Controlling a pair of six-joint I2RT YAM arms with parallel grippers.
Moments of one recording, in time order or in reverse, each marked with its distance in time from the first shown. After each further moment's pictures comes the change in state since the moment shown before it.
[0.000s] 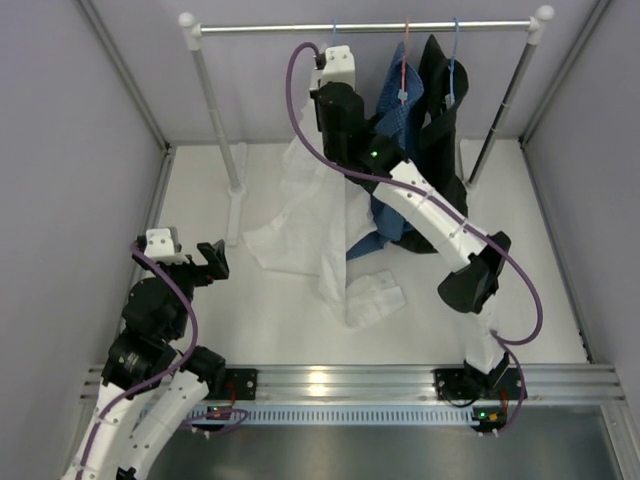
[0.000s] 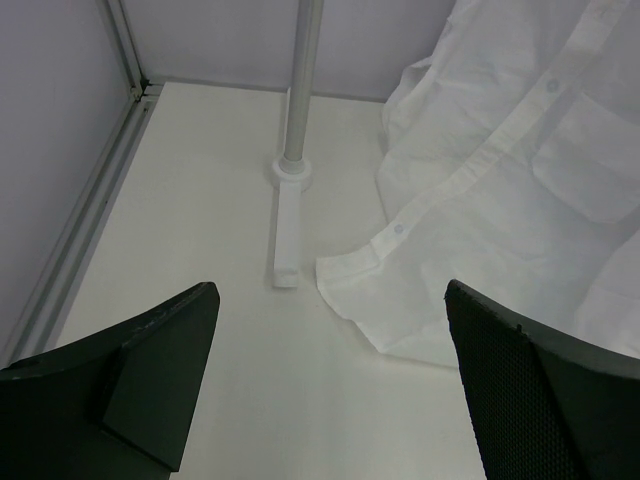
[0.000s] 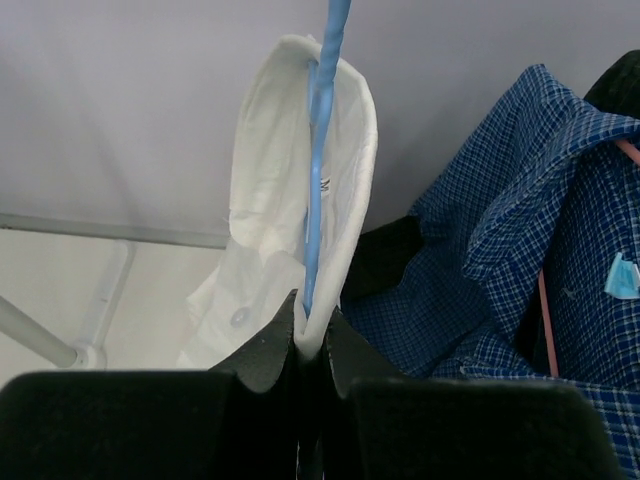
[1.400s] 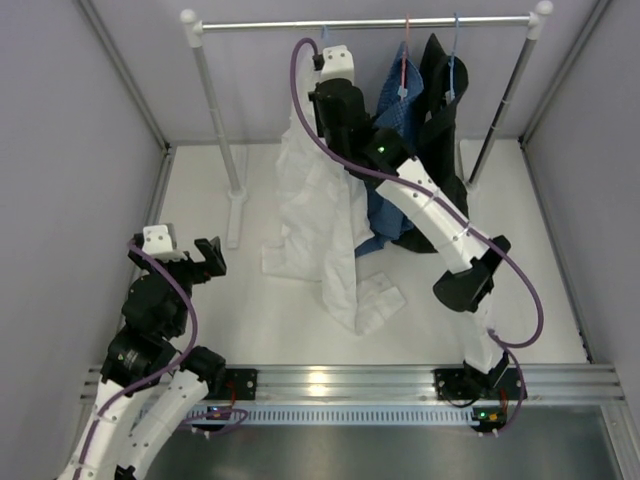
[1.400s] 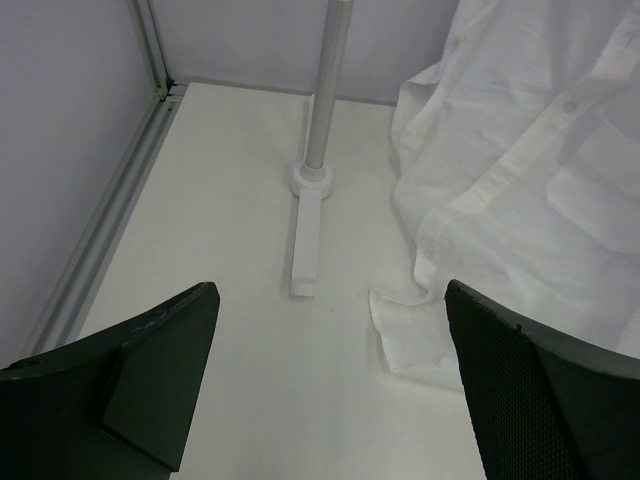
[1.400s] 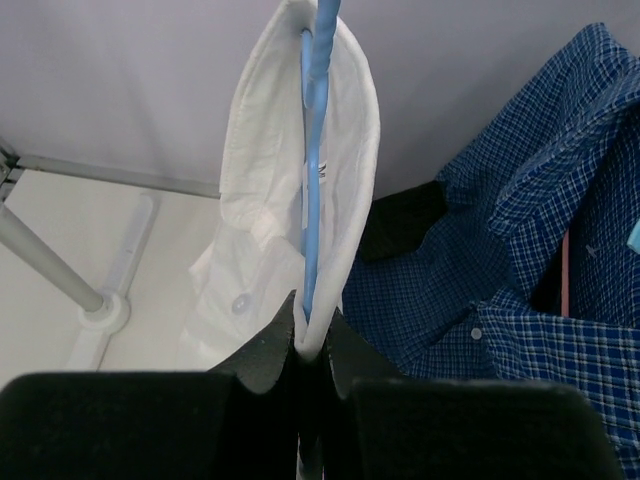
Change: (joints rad) left arm -0.012 0.027 0.024 -0.005 -0.066 0.005; right arm 0.026 0.032 0.164 -0.238 -0.043 0.060
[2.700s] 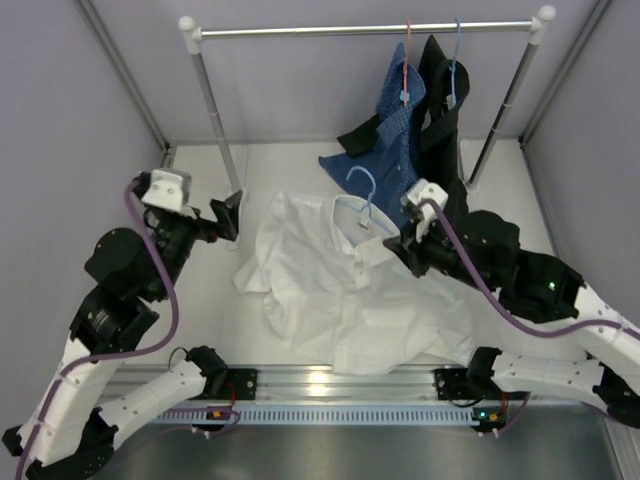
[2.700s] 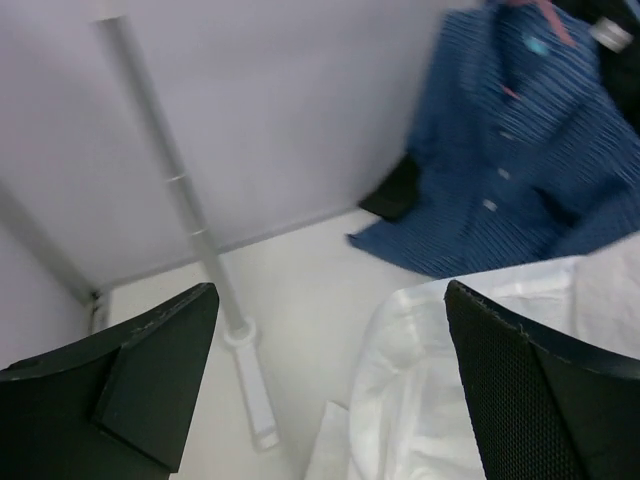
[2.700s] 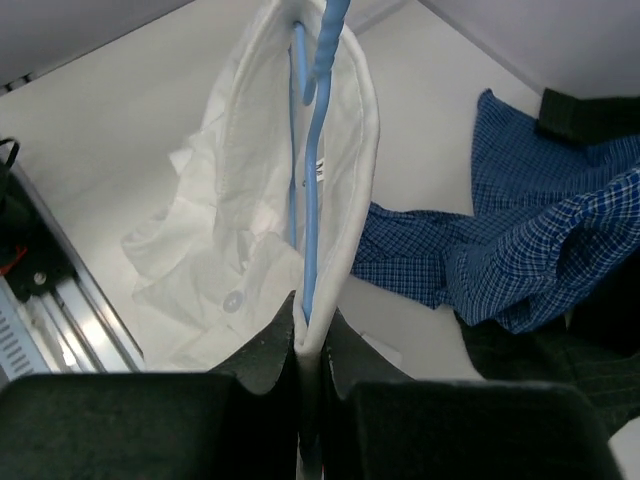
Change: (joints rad) left arm -0.239 0.404 0.508 0.054 0.240 0.321; right arm 0.209 -1.203 -1.258 -0.032 -0.512 -0.119
